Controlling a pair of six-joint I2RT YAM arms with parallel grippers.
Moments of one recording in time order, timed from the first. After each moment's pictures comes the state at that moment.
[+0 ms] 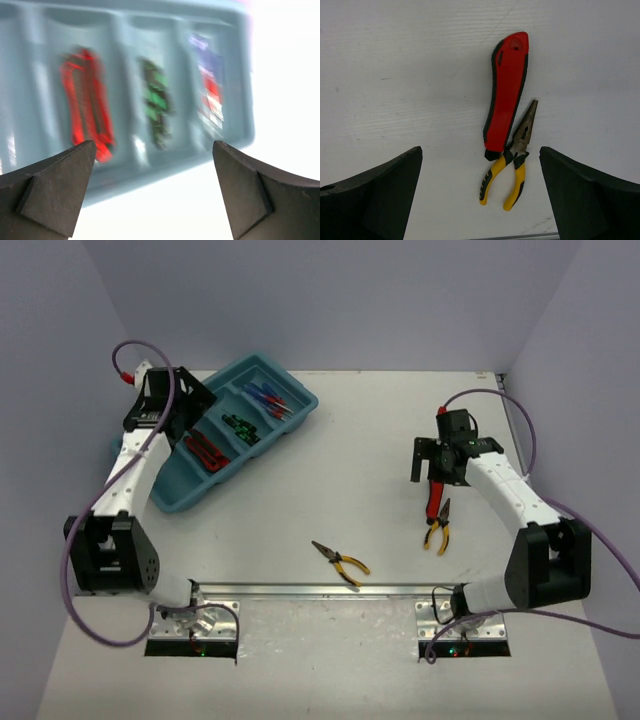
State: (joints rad) left arm 0.05 1.45 1.28 -0.46 -0.18 -0.76; right arm 0.15 1.41 1.00 -0.65 0.15 0.24
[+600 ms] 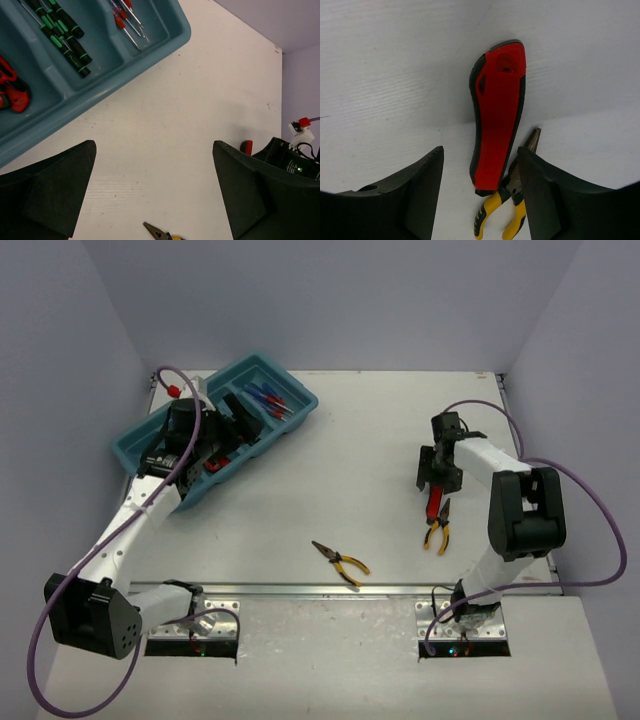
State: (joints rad) left arm -0.18 1.14 1.02 -0.36 0.05 -0.68; right arm 0.08 1.70 1.04 -0.59 0.13 0.24
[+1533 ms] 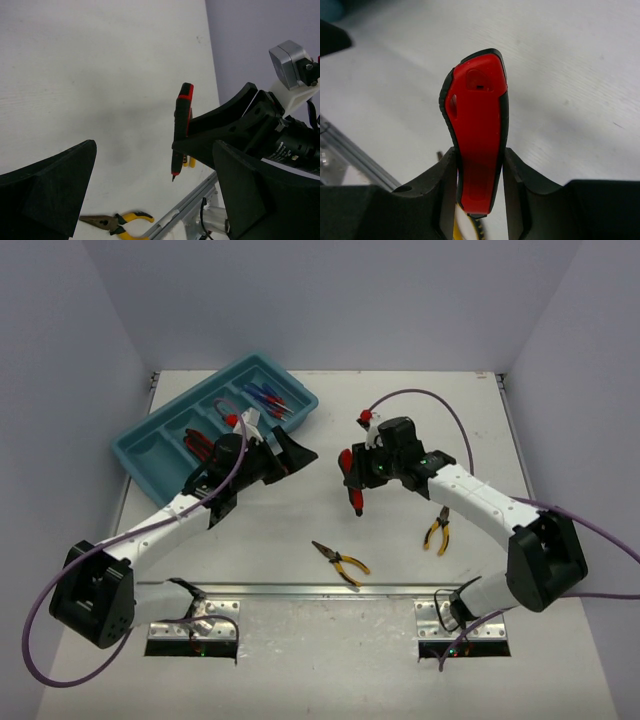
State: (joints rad) left arm -0.41 1.20 0.70 0.14 0.22 -0.87; right arm 0.51 1.46 0.95 -0.29 -0.21 0.28
